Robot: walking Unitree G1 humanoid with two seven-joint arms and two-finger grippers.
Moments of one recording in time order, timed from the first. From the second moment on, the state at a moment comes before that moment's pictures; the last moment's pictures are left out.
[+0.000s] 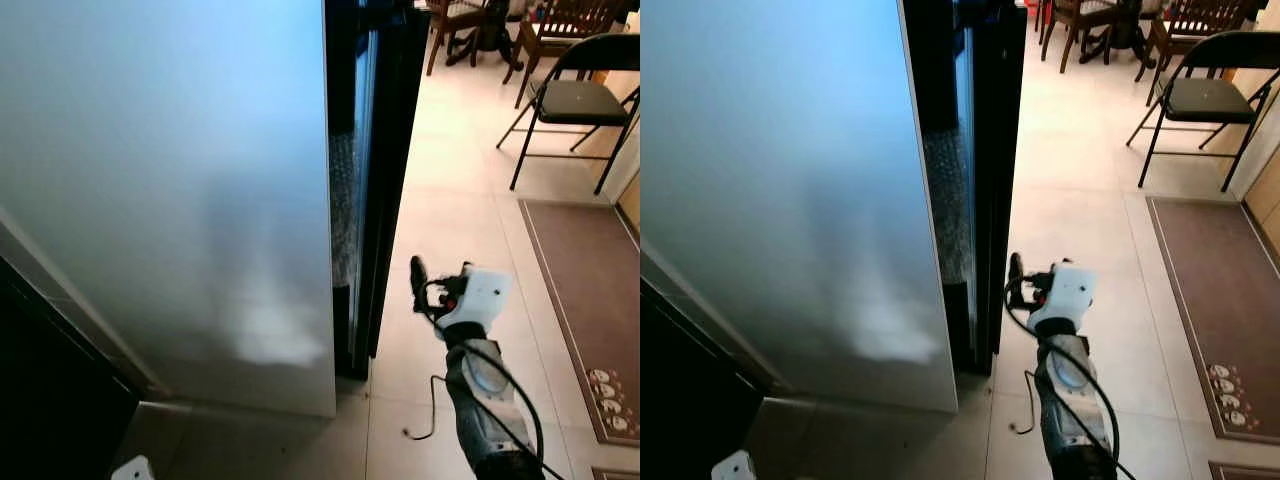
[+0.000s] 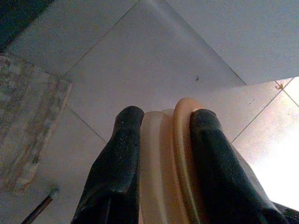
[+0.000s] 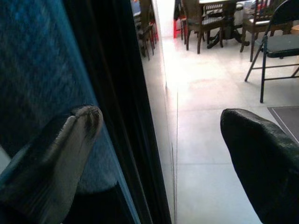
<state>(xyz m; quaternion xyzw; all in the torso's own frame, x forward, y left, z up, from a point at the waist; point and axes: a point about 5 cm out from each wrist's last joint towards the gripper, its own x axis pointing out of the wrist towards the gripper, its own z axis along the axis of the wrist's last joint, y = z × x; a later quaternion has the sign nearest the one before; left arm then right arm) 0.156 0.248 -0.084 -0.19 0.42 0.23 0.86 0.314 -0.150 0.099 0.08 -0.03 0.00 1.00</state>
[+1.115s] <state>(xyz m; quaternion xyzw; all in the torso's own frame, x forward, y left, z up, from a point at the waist) 0.158 0.251 -0.082 -0.19 0.42 0.23 0.86 0.320 -0.130 0.096 0.11 -0.02 0.01 0.99</state>
